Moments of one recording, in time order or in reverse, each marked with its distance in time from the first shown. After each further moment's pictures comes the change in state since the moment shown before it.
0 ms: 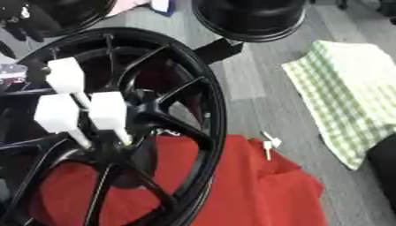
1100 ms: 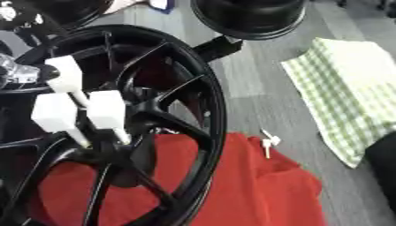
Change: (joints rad) left arm -0.019 -0.048 -0.021 0.101 -0.026 -0.009 -0.066; right arm -0.001 0.001 0.000 0.005 0.000 -0.001 -0.003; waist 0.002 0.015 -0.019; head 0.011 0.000
